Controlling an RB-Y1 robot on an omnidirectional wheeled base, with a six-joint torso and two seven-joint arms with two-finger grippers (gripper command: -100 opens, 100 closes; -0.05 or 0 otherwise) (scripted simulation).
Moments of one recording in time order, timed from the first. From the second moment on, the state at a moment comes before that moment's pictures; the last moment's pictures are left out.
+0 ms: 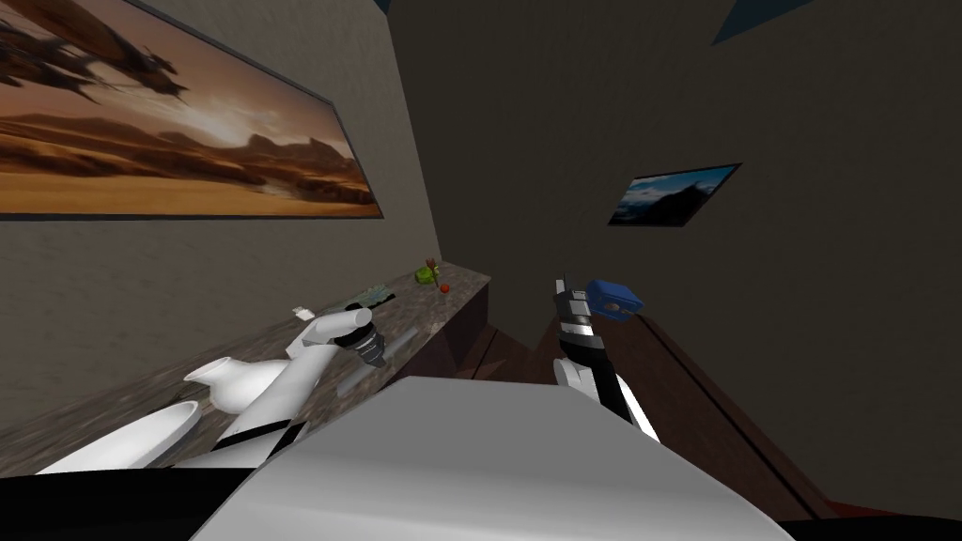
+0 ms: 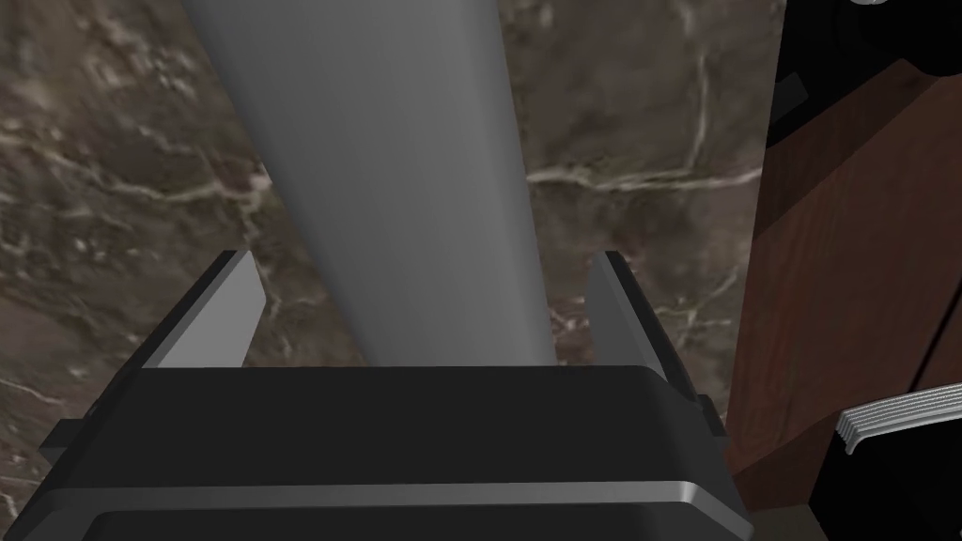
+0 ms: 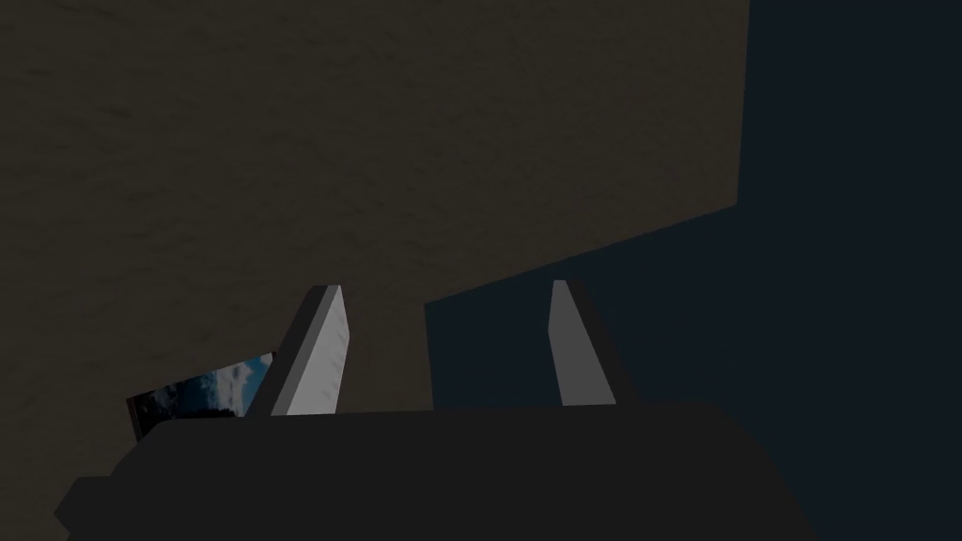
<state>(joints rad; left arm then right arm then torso) 0.01 0.69 0.39 -1.55 0.68 1.79 0.48 0.46 -0.02 0.00 -2.32 0.04 -0.36 0.12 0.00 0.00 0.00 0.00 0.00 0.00</state>
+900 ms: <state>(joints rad) 0.03 0.69 0.39 -1.61 0.69 1.82 0.49 0.46 -0.02 0.00 -2.32 0.04 -0.36 0.12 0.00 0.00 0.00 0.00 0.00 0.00</state>
